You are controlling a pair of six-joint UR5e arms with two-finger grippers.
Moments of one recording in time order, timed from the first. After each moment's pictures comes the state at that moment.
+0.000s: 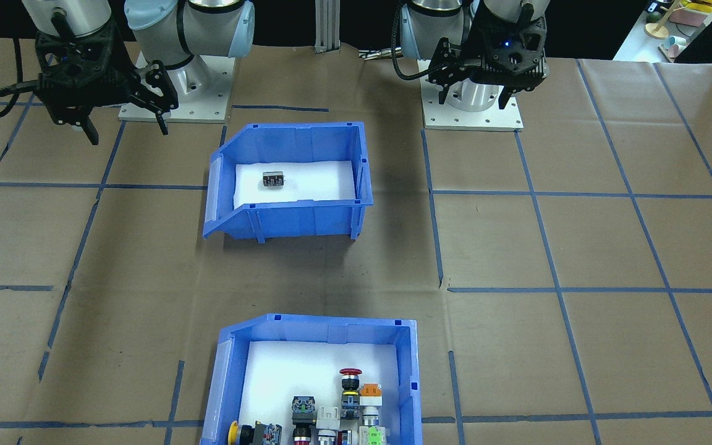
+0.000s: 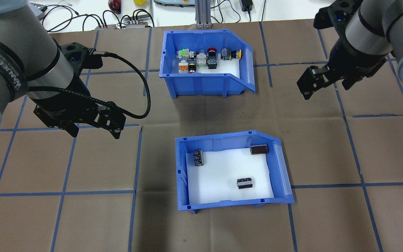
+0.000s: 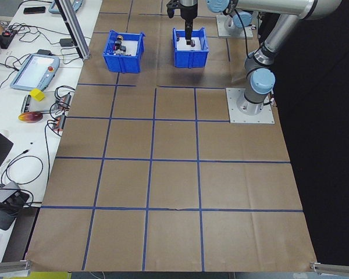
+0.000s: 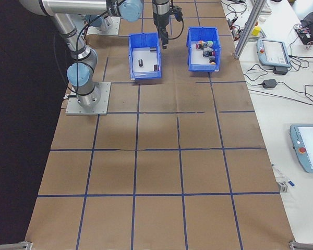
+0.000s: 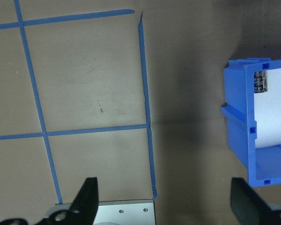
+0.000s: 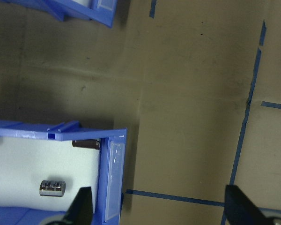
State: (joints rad) left arm -1.62 -1.37 -1.74 -1.70 1.58 0.03; right arm 1.52 -1.67 1.67 -1.63 -1.58 -0.19
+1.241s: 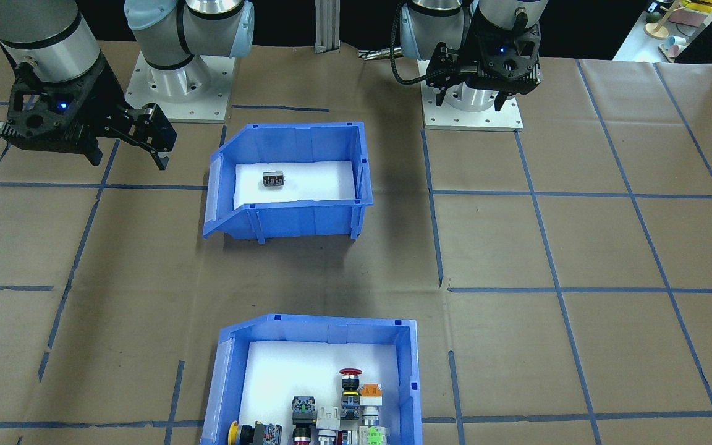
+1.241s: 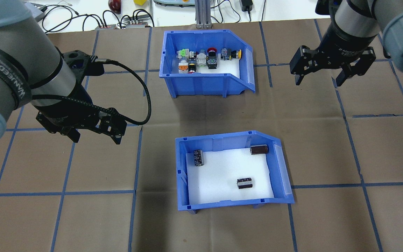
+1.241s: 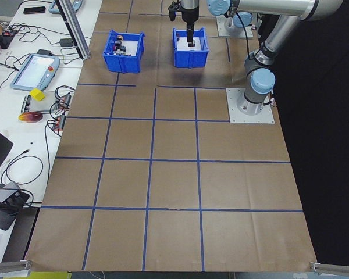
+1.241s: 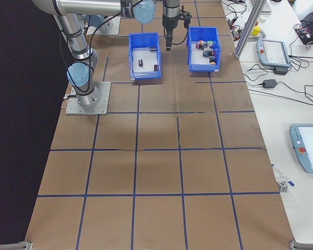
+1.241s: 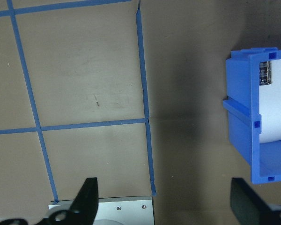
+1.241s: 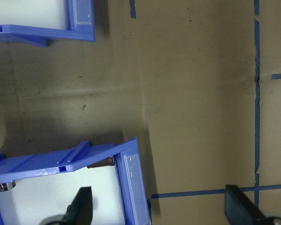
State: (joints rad) left arm -1.62 -1.36 -1.76 -1.69 1.58 0.03; right arm 1.52 -1.59 1.62 -1.61 -1.56 0.03
